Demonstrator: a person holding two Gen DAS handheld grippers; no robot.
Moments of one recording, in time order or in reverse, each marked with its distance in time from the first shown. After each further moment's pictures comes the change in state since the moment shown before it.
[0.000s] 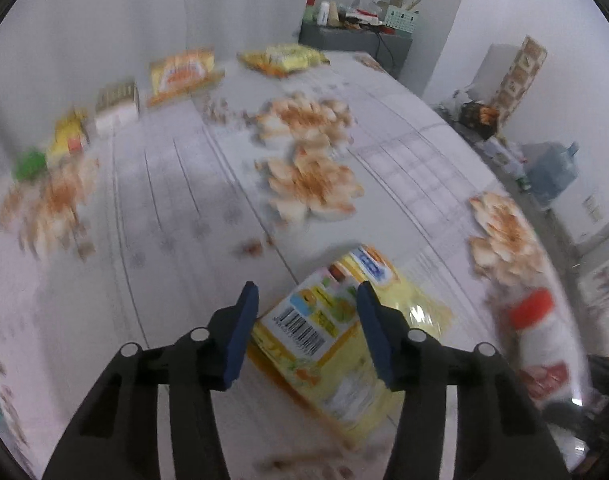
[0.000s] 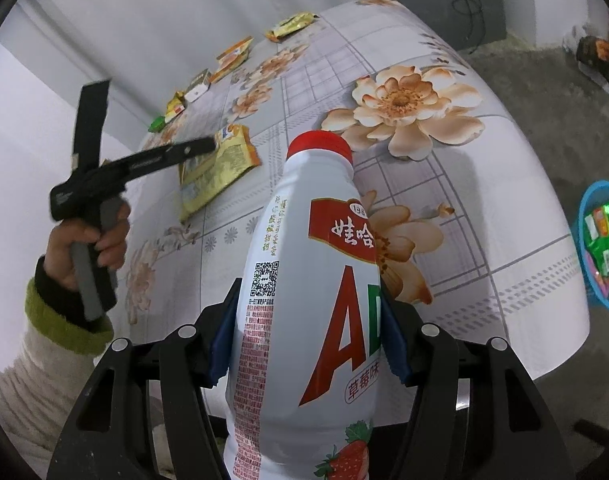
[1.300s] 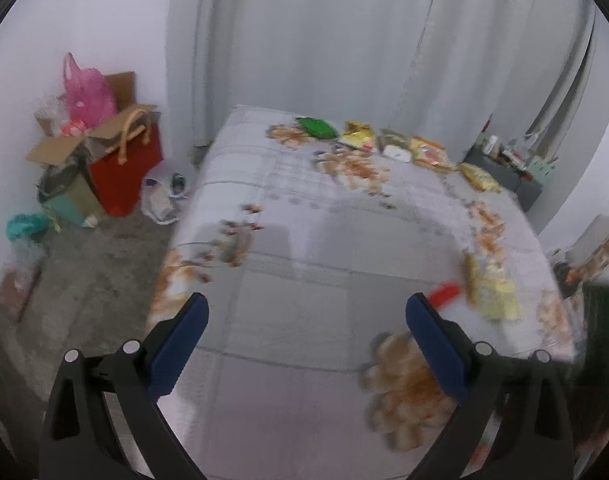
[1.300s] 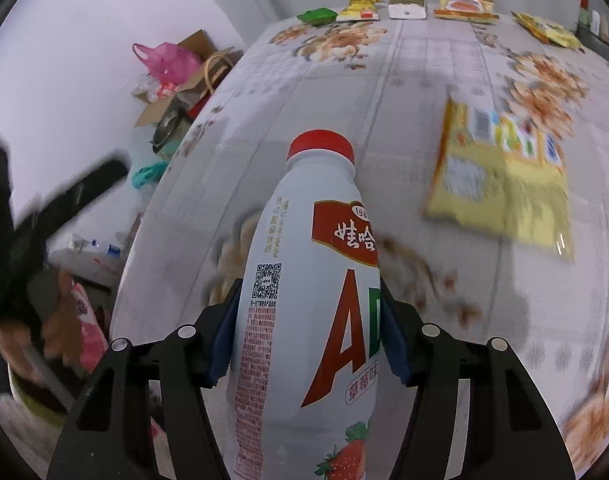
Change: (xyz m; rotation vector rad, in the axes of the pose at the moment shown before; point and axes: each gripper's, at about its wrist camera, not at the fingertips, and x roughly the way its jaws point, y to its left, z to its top) left arm -0.170 0.110 -0.157 -0.502 -0.364 0.327; right arm 0.101 0.183 0.005 -0.490 0.252 0.127
